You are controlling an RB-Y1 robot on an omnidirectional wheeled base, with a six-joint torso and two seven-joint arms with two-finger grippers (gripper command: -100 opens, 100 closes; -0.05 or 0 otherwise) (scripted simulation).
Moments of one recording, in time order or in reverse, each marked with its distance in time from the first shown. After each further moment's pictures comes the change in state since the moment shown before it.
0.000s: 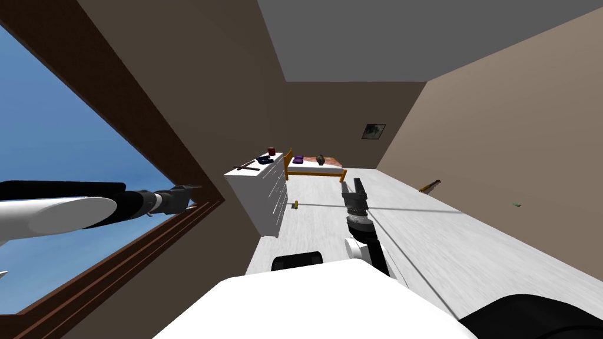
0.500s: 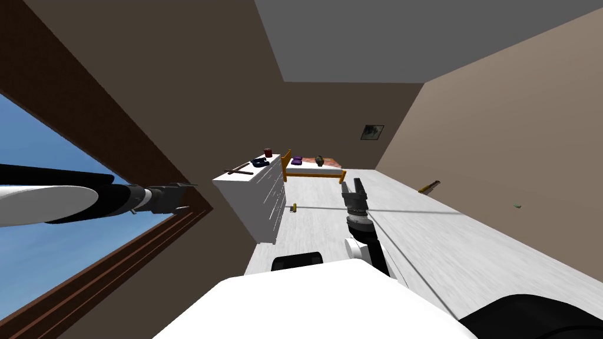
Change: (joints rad) left arm -0.033 0.083 0.034 0.028 0.060 0.126 -0.025; right arm 0.000 0.000 0.000 0.000 0.000 0.000 0.000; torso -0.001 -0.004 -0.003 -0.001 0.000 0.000
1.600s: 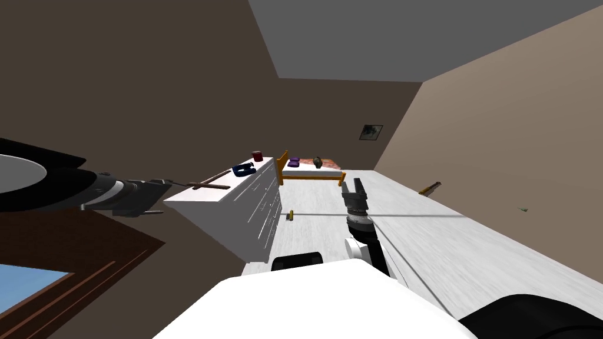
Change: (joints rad) left arm -0.066 0.162 0.056 0.059 0.114 0.290 -0.059; right arm 0.000 0.000 0.000 0.000 0.000 0.000 0.000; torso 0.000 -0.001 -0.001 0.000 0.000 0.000
